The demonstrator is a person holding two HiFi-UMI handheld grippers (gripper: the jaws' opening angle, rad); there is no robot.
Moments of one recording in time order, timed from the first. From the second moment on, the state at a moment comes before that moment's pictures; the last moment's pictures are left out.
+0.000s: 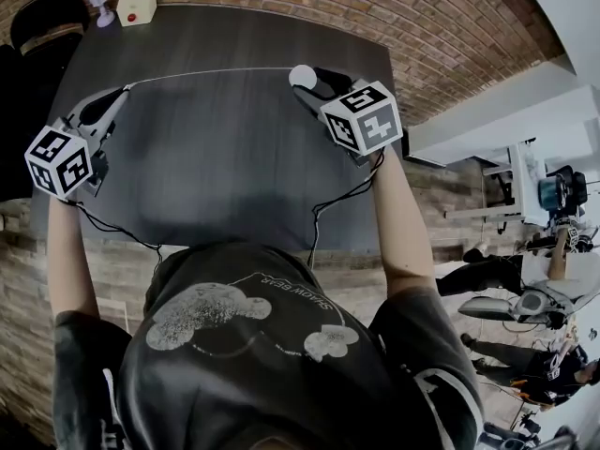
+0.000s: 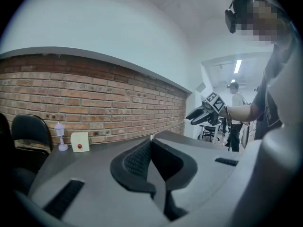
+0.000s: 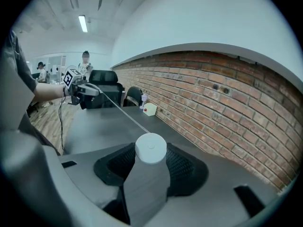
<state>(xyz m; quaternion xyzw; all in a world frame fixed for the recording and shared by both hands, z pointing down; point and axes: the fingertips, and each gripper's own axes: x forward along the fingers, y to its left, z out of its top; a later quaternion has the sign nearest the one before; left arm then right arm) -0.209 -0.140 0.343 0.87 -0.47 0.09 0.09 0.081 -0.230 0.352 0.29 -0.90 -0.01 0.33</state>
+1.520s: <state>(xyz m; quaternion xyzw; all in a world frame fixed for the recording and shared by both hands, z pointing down) -0.282 -0.337 0.440 0.82 -0.53 0.17 0.13 -0.012 -0.373 0.457 0.32 -0.89 0.05 0.31</state>
